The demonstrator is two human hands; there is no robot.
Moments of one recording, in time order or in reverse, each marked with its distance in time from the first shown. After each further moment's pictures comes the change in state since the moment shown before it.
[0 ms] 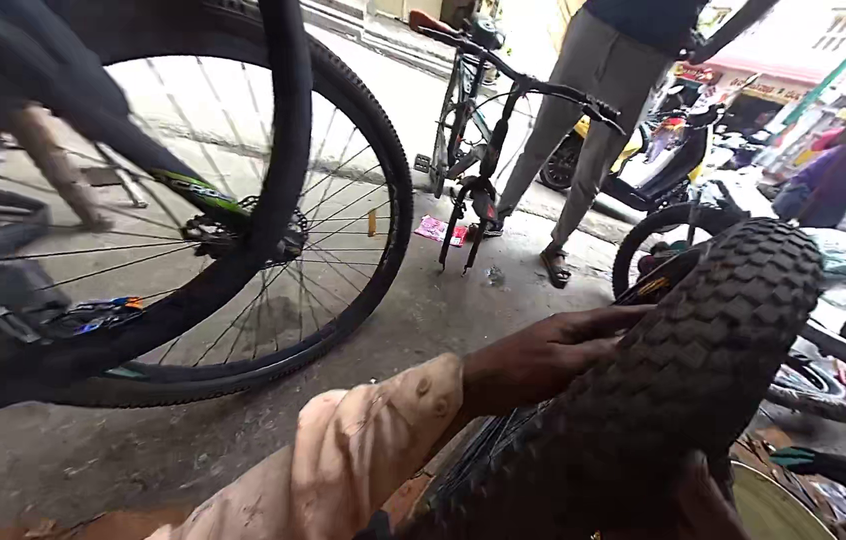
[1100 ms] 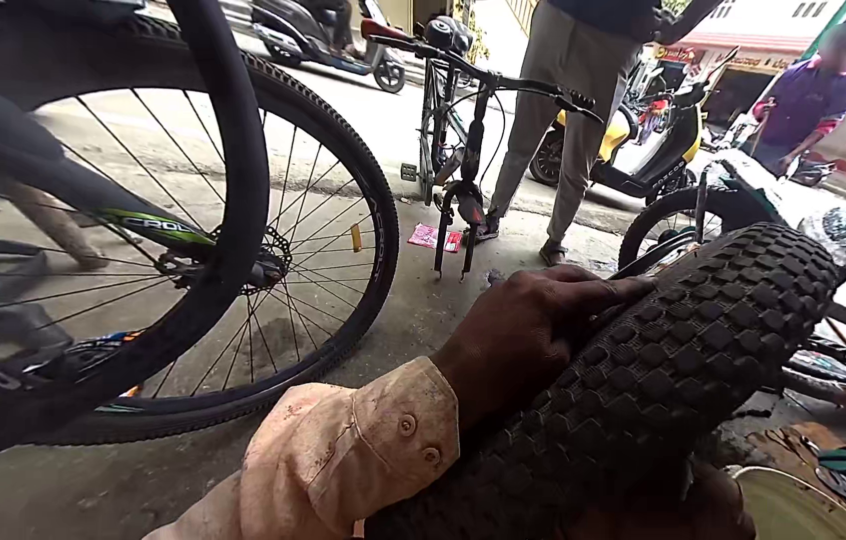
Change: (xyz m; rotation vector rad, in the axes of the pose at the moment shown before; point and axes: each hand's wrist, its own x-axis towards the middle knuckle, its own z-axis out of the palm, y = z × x) left_hand 0.022 0.011 -0.019 1.007 0.209 0.239; right_hand 0.022 0.039 -0.005 0.521 -0.198 -0.166
